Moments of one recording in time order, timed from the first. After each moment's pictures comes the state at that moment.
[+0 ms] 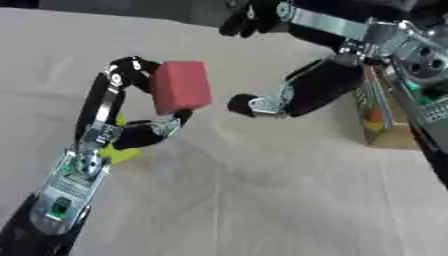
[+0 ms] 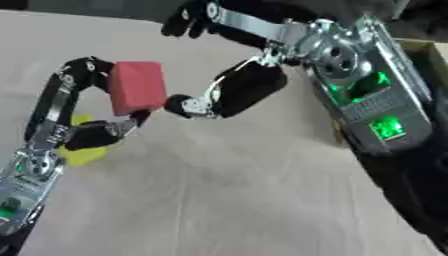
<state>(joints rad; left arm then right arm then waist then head) -0.53 0.27 -0.29 -1.65 -0.43 -0.11 0.13 -0.93 -0.44 0.41 -1.98 0.48 0.36 0.72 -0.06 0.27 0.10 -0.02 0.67</state>
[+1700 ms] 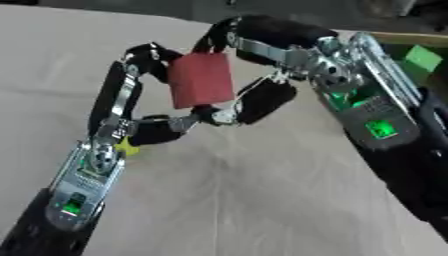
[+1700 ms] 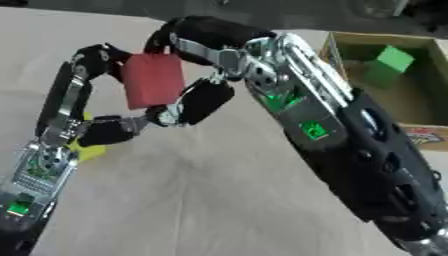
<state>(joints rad) -0.56 0.22 -0.31 -1.70 -0.47 -0.12 0.12 -0.95 -0.33 0.48 -1.80 0.72 0.26 0.69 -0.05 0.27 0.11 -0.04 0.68</state>
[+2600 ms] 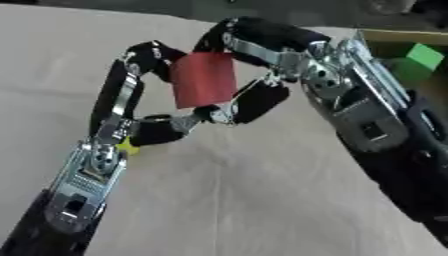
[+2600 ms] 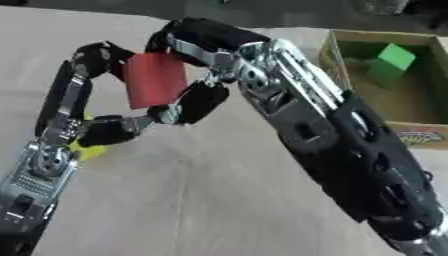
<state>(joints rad) -0.56 0.22 -0.31 -1.71 -0.46 -0.11 0.12 -0.95 -0.33 0.49 -1.79 0.69 0.30 0.64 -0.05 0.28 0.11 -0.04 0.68</state>
